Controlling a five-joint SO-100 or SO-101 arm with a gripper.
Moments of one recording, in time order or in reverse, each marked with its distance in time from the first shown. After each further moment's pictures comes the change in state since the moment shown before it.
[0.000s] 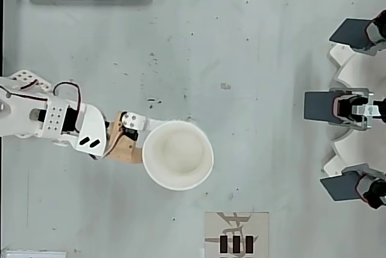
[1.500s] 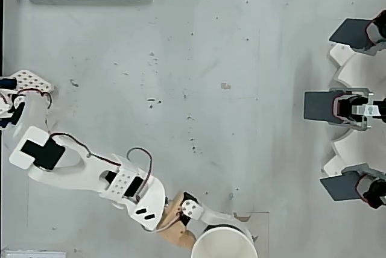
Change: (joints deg) arm 18.2 -54.9 -63.8 7.6 2.0
